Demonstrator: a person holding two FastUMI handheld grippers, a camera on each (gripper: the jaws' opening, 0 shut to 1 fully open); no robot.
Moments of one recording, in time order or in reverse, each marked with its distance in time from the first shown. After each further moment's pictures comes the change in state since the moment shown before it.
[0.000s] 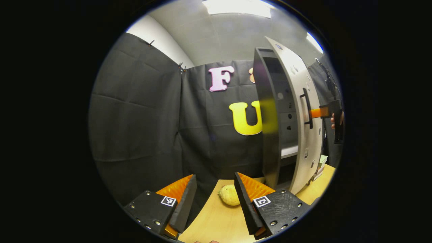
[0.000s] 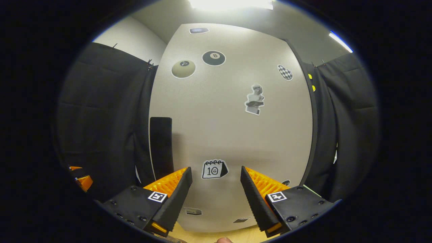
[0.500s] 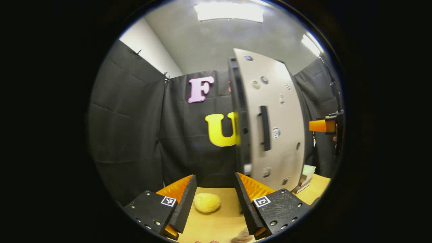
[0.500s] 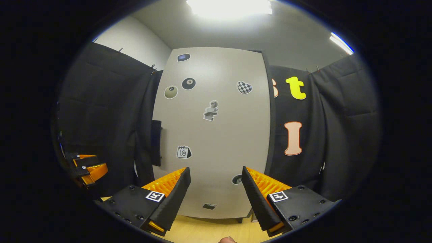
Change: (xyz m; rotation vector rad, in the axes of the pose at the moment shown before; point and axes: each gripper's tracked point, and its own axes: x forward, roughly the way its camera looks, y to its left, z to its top) left arm -0.028 -0.174 0.059 -0.008 -0.066 -0.110; right arm -0.101 -0.101 0.001 -0.033 -0.025 0.004
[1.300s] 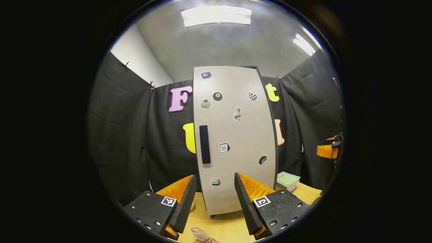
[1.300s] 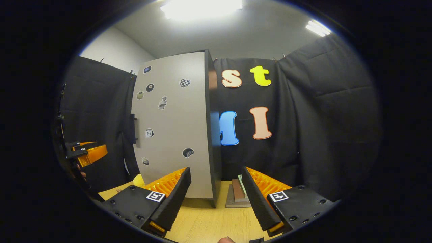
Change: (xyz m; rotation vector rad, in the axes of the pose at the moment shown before) left arm -0.037 -0.144 0.047 0.002 -0.028 -0.060; right arm -0.092 -0.142 -0.067 0.117 0.043 -0.133
